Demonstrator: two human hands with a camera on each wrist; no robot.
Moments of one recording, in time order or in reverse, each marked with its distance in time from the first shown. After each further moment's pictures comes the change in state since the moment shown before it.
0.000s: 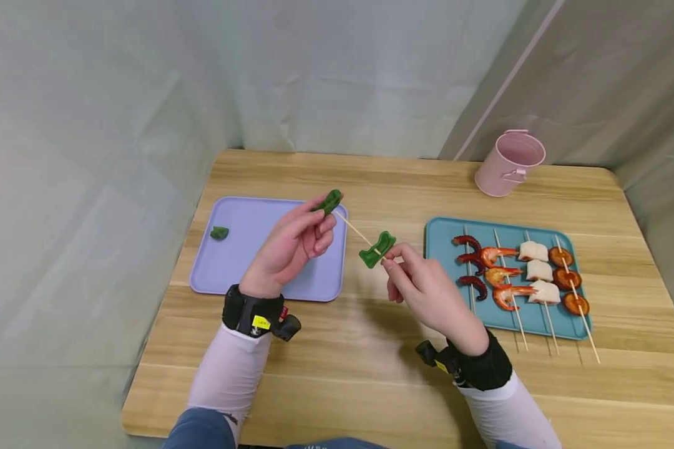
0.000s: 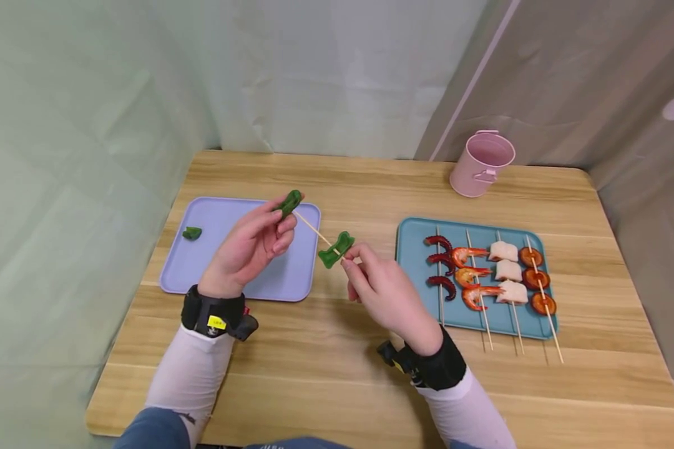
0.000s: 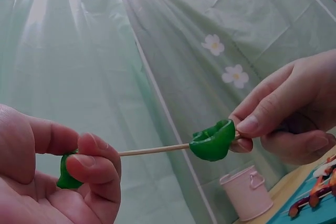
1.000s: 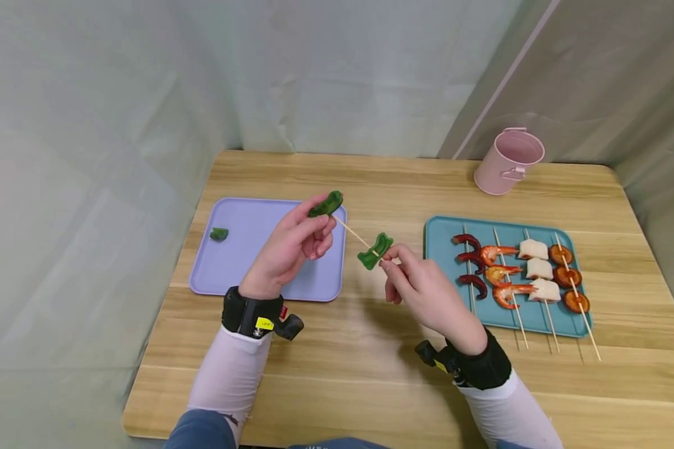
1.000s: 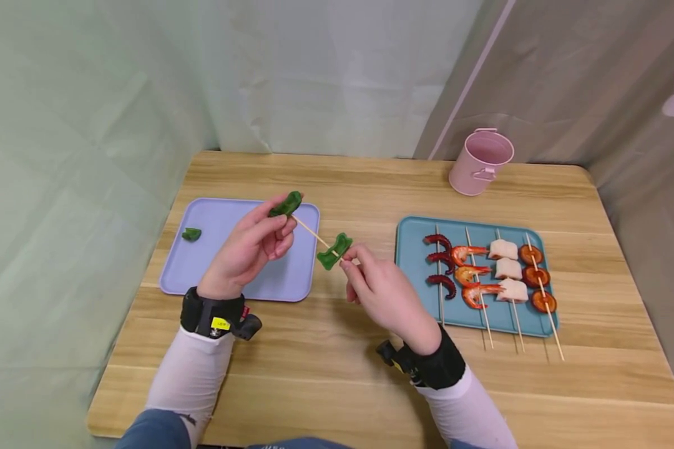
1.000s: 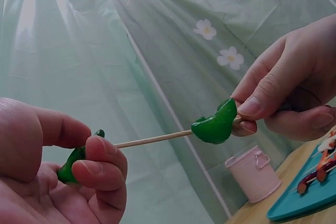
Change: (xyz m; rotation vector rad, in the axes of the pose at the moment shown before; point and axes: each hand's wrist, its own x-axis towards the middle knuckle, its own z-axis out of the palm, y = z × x) left_hand 0.001 -0.003 0.000 0.221 0.055 0.027; right_hand 0.000 0.000 0.002 -0.010 -0.027 0.023
